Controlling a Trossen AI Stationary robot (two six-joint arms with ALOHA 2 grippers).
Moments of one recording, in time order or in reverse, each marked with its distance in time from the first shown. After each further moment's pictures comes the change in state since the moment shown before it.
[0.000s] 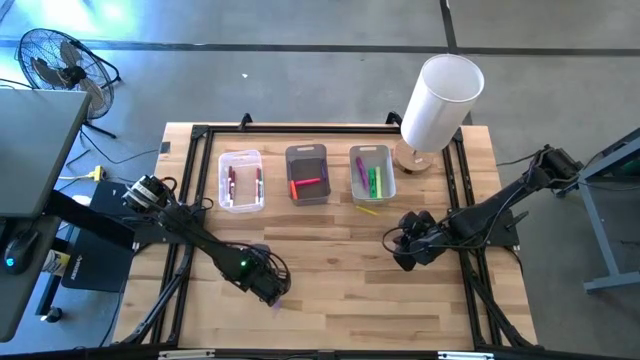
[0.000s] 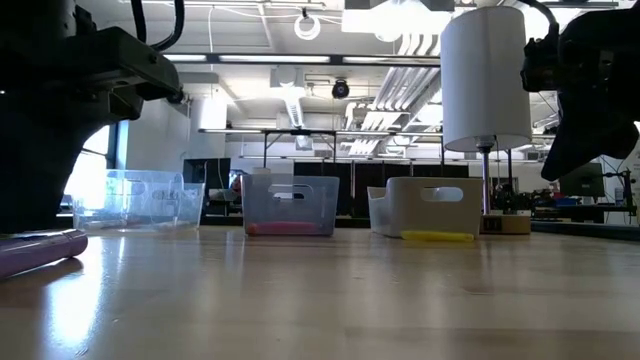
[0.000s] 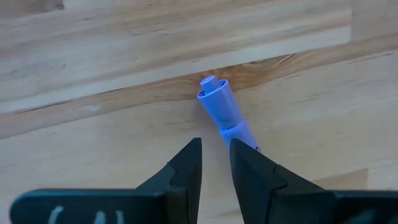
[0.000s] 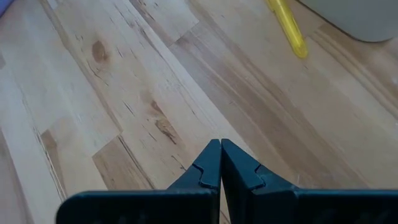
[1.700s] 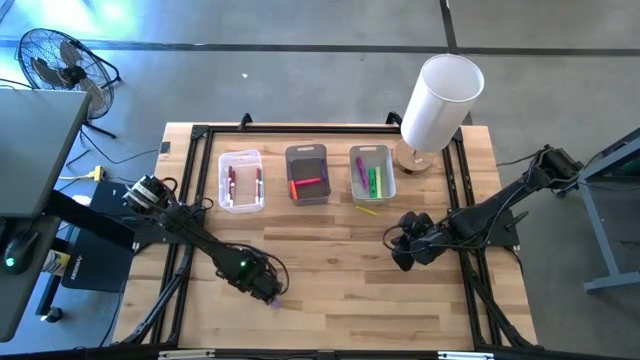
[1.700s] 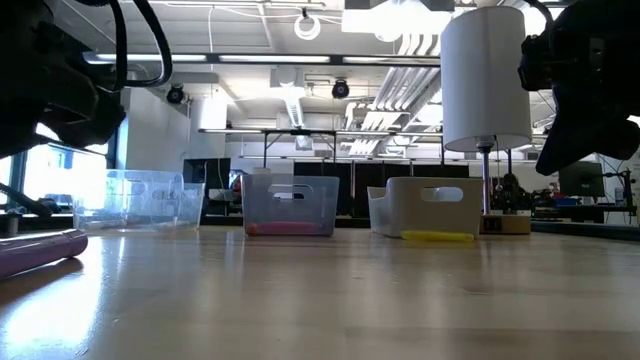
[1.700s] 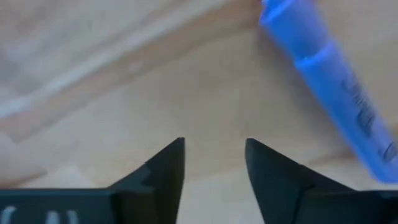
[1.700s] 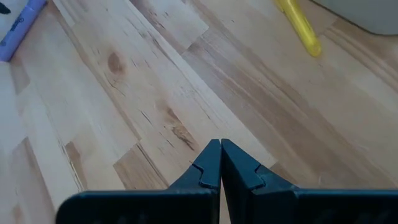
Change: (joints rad) left arm 0.000 0.005 -0.043 -0.029 0.246 0.248; right arm 0.000 0.000 0.000 0.047 -0.005 0.056
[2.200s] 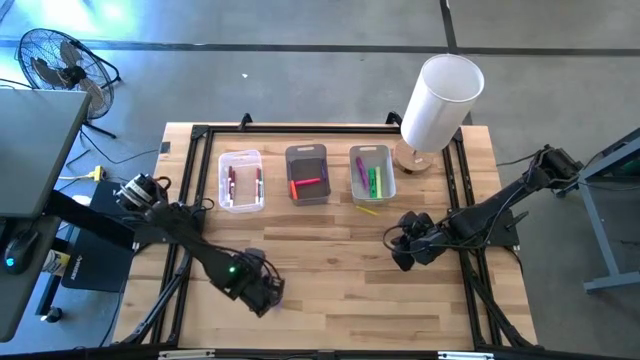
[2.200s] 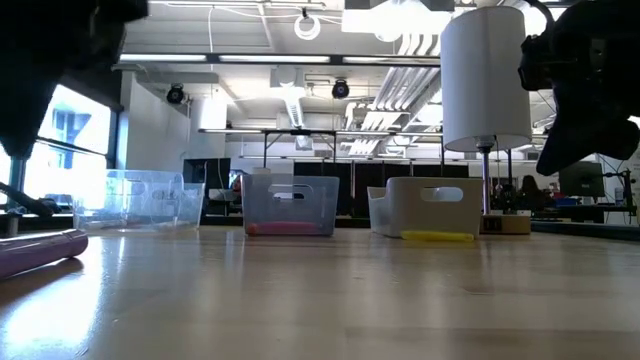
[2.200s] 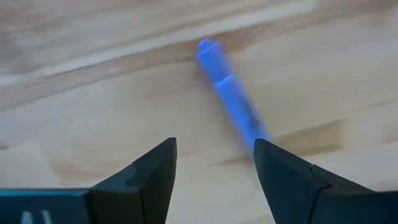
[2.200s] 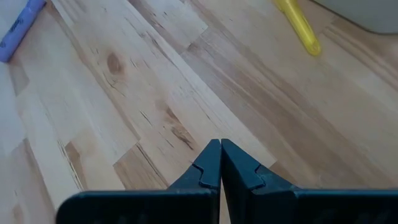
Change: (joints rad) left arm -0.073 -0.047 0.136 -0.107 -0.256 -0.269; right arm 0.000 0.000 0.000 -0.003 0.000 -0.004
